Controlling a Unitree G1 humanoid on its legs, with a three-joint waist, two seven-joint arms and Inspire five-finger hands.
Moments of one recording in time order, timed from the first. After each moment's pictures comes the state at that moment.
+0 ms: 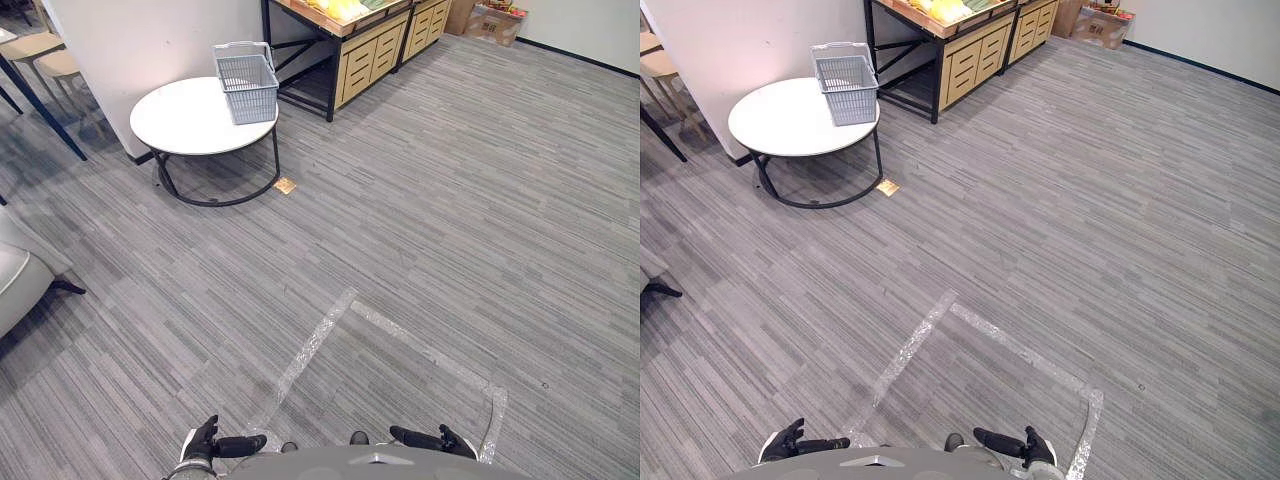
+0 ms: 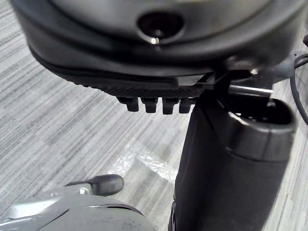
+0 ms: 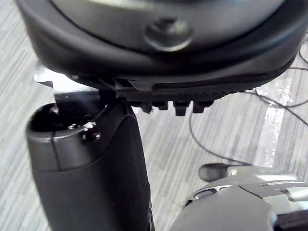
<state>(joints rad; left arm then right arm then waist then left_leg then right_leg) 0.15 0.17 -0.02 1.13 -0.07 -0.11 0.08 0.10 -0.09 -0.14 1.18 0.08 -0.07 -0.05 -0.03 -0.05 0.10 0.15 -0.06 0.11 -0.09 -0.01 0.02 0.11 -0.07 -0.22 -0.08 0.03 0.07</state>
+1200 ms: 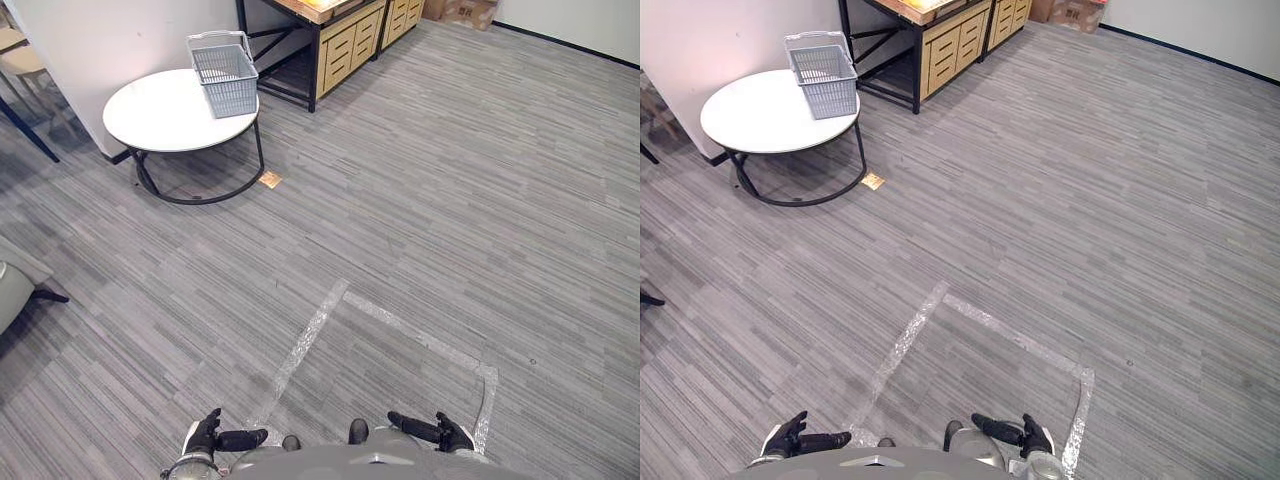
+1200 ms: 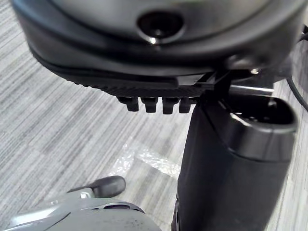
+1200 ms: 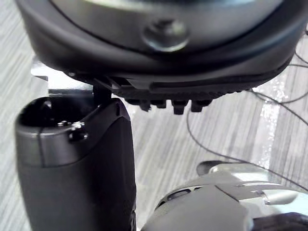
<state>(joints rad) 0.12 0.18 -0.02 1.14 -0.03 -0.11 0.08 0.07 -0.08 -0.19 1.16 0.03 -0.07 -0.03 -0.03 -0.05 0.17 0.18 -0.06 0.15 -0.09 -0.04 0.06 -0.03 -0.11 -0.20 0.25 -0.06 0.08</state>
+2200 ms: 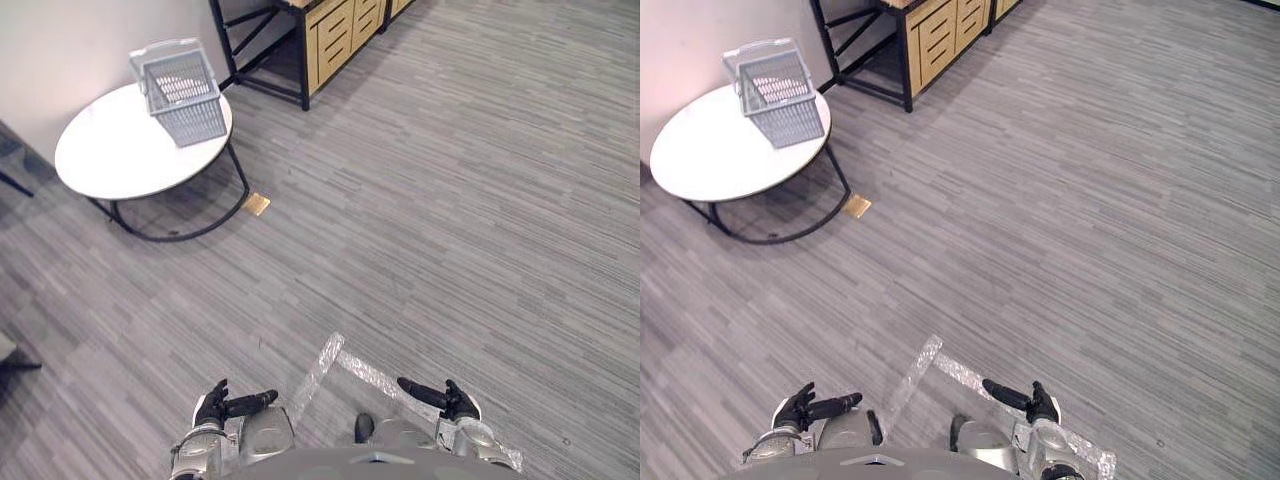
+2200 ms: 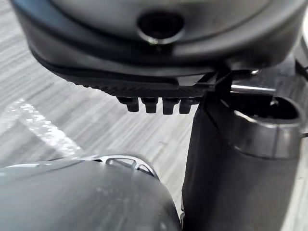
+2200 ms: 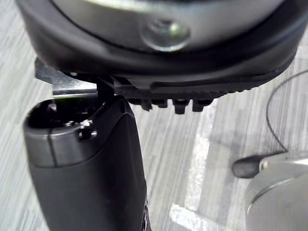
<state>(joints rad) 0.06 0.10 0.17 1.07 -0.04 -0.11 0.06 -0.02 -0.11 -0.20 1.15 0.12 -0.07 -0.05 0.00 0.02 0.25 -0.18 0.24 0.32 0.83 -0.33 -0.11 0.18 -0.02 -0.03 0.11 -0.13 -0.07</state>
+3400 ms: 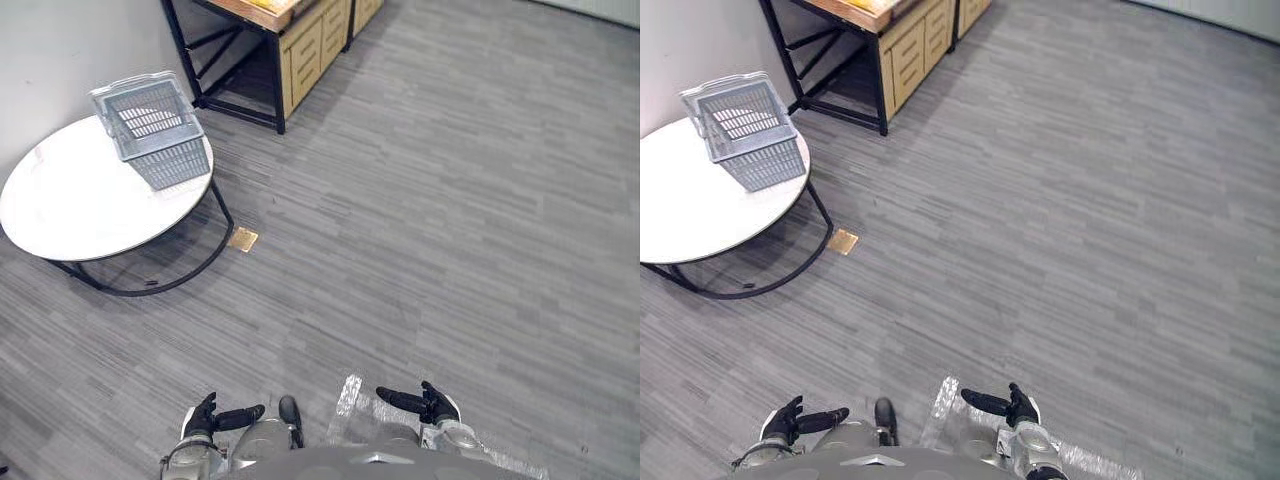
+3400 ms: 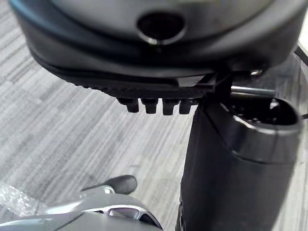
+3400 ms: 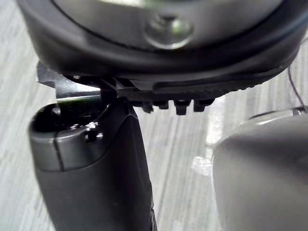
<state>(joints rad) 0.08 0.17 0.07 1.14 -0.03 -0.10 0.08 -0.01 -0.04 -0.26 1.14 0.00 -0.07 -0.02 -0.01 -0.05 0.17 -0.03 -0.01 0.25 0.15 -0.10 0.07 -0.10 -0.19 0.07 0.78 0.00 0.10</state>
